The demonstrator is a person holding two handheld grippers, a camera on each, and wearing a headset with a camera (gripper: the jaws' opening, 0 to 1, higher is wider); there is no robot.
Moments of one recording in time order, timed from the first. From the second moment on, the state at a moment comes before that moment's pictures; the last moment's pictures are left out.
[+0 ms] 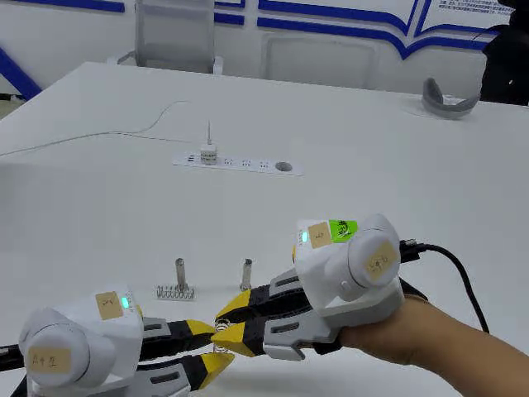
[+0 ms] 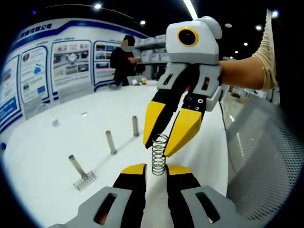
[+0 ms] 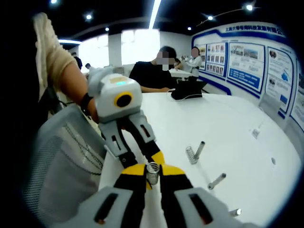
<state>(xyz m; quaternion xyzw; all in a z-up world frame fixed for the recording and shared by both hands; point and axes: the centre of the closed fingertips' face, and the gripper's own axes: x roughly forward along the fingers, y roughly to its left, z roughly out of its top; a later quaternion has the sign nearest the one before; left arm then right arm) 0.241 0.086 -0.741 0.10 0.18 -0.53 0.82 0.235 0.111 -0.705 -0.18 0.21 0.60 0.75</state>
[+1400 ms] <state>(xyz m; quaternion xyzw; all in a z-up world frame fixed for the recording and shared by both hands) 0.258 0.134 -0.741 0.05 0.18 -0.44 0.88 0.307 0.064 -0.679 -0.17 0.19 0.49 0.83</state>
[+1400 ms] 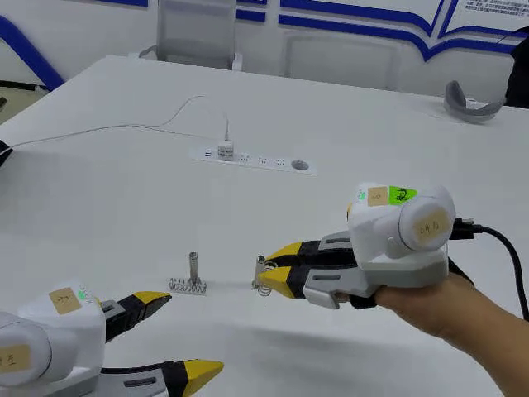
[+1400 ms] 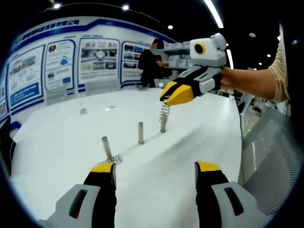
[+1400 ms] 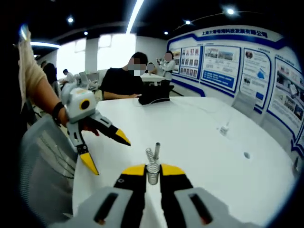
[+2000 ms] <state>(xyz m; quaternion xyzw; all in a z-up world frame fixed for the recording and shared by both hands) 0.257 0.130 -0.742 0.05 0.18 -0.43 0.88 0.357 0.063 -0.692 -0.16 0.19 0.43 0.87</state>
